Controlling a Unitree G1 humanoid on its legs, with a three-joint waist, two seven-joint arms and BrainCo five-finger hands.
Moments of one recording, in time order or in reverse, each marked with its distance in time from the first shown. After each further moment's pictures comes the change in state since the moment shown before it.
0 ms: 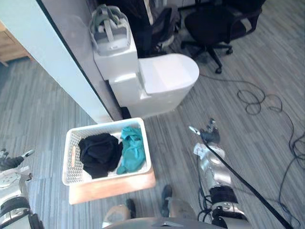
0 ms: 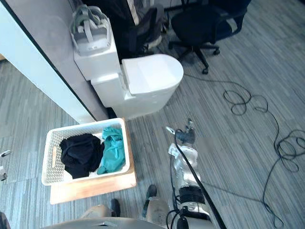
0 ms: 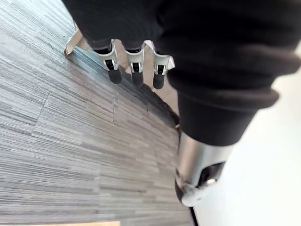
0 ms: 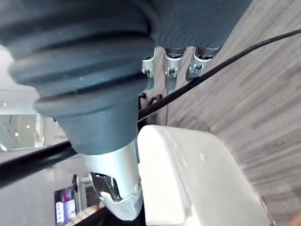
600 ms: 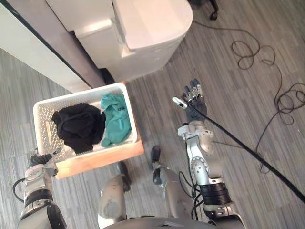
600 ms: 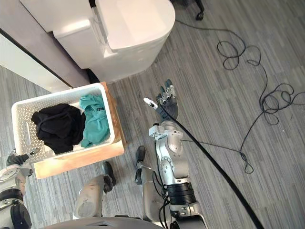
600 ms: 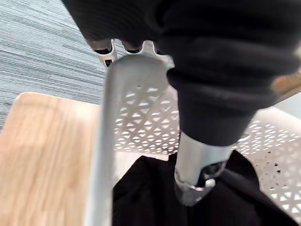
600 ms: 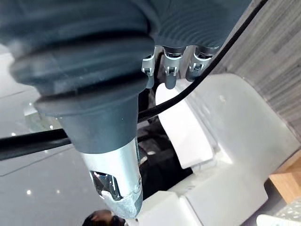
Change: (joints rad) left arm -0.071 -0.157 -0.019 0.059 -0.008 0.031 -0.021; right arm -0.001 -0.017 0.239 -0.445 0.275 -0.064 0.044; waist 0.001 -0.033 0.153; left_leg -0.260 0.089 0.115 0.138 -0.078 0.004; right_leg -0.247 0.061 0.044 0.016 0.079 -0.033
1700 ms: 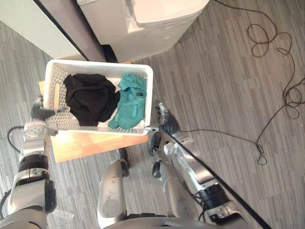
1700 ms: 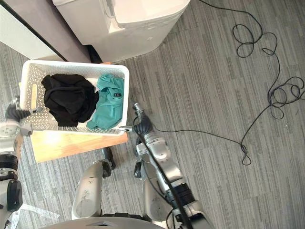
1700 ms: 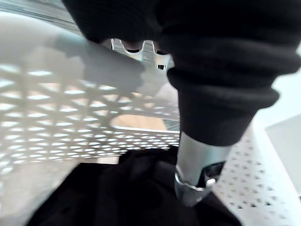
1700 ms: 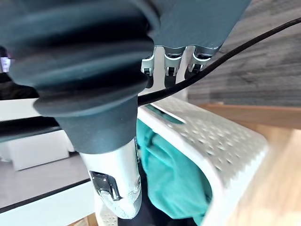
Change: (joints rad) left arm -0.282 0.167 -0.326 -0.213 -0.015 -0.012 -0.009; right arm -0.002 0.009 0.222 0.245 -0.396 0.110 0.184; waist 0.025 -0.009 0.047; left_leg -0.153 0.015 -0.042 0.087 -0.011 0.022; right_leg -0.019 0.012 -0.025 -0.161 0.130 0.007
